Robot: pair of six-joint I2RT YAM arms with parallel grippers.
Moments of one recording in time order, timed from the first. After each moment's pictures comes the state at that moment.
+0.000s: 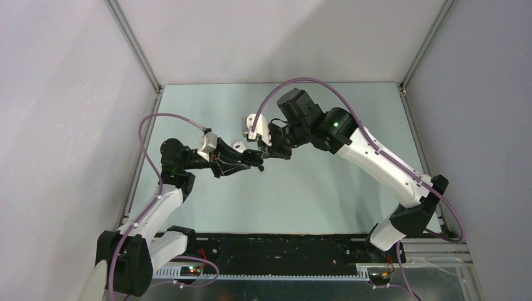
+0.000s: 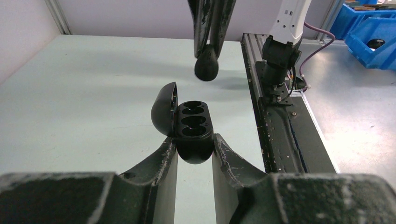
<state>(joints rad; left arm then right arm) -0.18 1.02 0.52 0.72 1.34 -0.23 0.91 1.58 1.85 -0.98 -0.46 -0.62</state>
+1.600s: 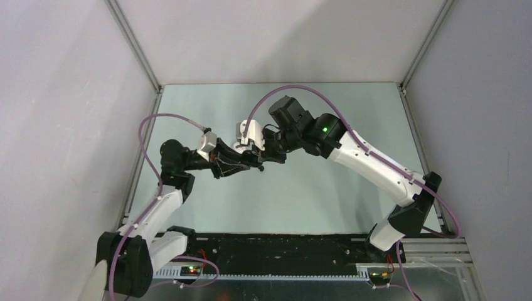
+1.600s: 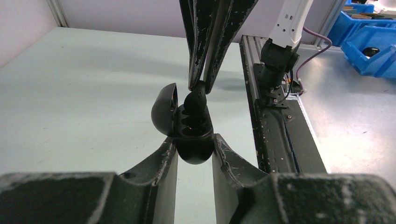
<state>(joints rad) -0.18 1.01 0.50 0.72 1.33 -0.27 0.96 1.60 1.78 -0.91 -0.37 -0.57</state>
